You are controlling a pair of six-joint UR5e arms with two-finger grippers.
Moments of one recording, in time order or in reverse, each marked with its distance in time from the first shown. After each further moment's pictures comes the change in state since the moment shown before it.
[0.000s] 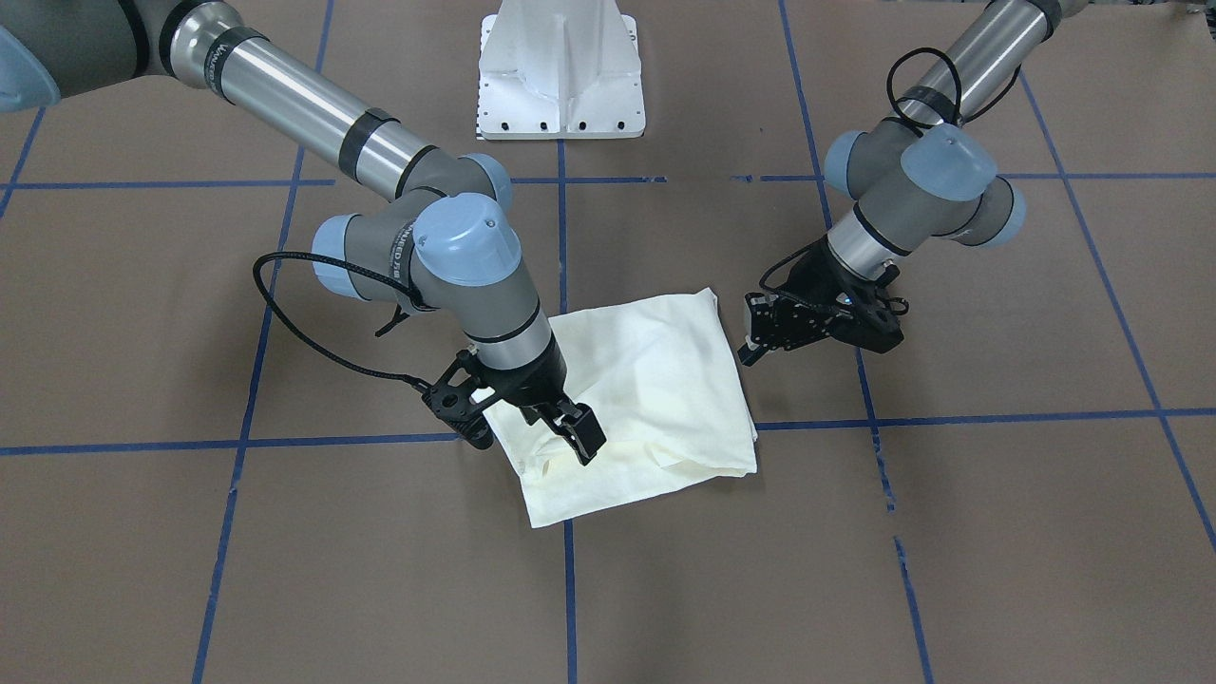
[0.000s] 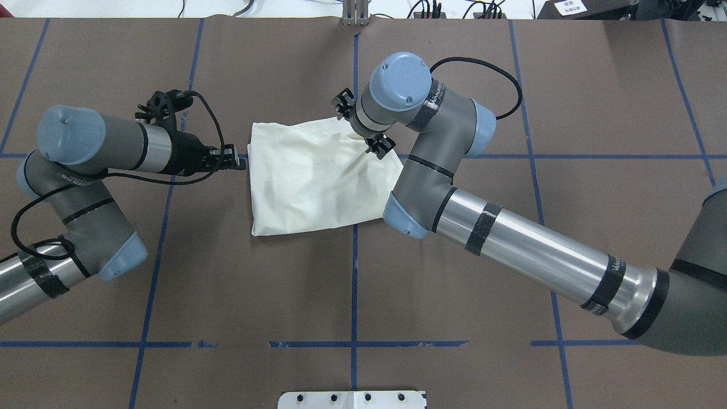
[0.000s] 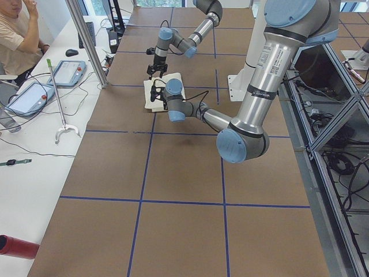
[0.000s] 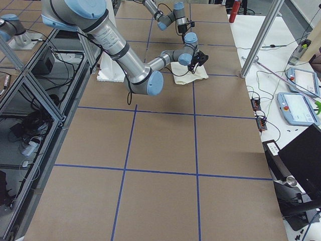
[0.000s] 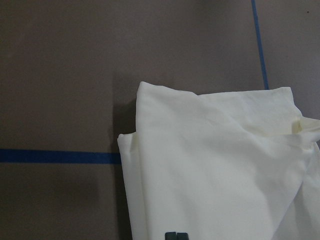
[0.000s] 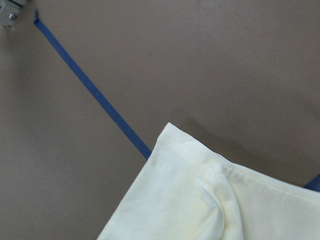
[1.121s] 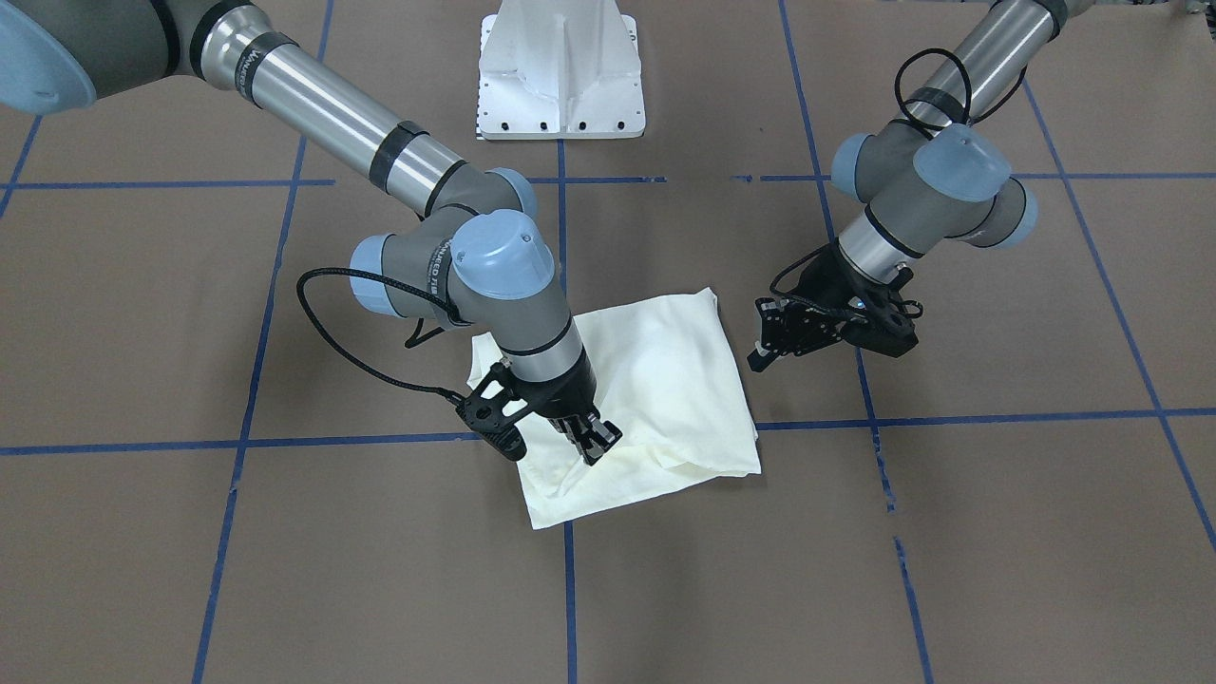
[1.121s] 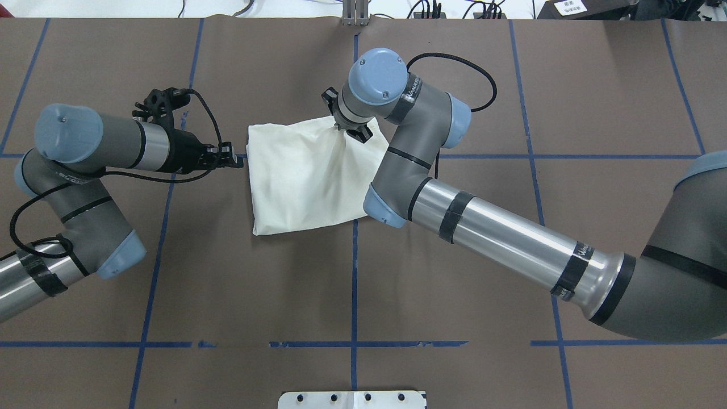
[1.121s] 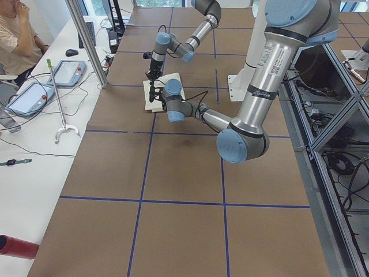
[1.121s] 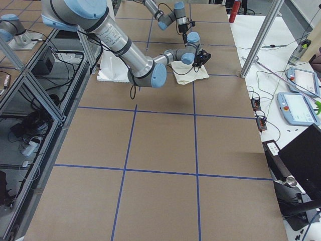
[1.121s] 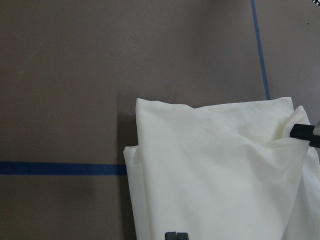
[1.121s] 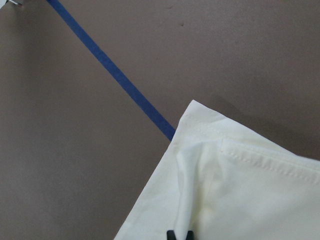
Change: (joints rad) left arm -0.003 0.002 0.005 0.000 0.003 -0.001; right arm 0.002 0.123 -0.211 0.098 -0.035 -0.032
